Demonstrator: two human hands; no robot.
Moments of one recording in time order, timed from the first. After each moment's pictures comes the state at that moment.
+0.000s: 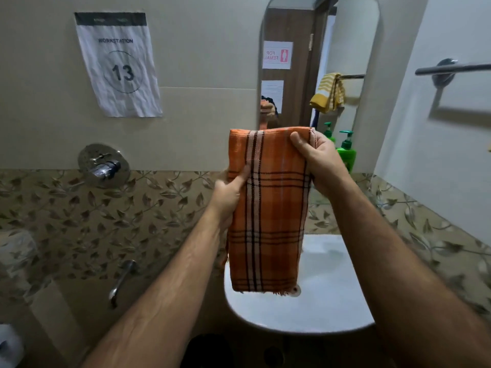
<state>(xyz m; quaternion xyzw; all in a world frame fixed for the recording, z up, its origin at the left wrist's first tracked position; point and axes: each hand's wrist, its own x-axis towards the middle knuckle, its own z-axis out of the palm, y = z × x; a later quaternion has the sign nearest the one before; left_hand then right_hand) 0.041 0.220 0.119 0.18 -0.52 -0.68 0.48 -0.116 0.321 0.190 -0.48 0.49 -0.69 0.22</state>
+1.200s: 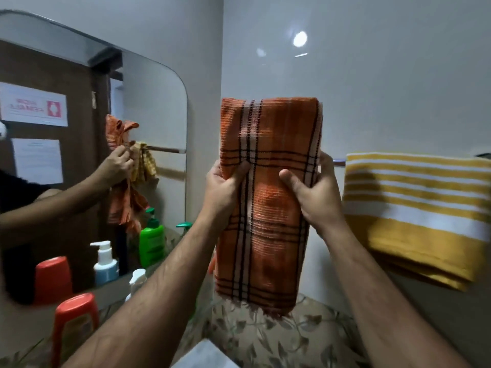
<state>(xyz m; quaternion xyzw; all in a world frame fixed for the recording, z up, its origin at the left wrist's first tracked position) -0.320 0.215 0.278 -0.25 -0.55 -0.73 0.32 -0.319 0.389 0.282 -0.25 0.67 -0.60 -0.35</state>
